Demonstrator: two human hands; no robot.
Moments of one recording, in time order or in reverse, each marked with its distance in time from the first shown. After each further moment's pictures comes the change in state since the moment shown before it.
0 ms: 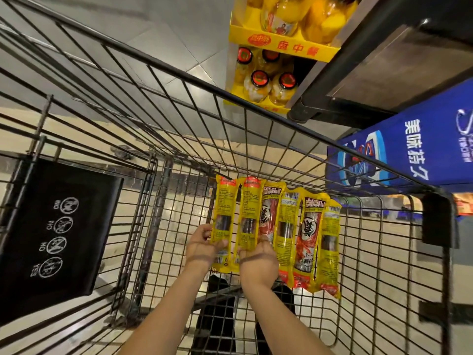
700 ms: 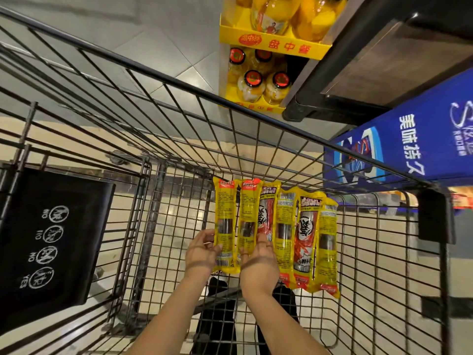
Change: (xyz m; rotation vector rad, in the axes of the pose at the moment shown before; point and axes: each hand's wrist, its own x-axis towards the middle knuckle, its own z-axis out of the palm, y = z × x) left_hand -0.002 -0.007 0.002 0.218 0.012 0.043; right_hand 0.009 0.014 0.000 -0.305 0.064 -0.234
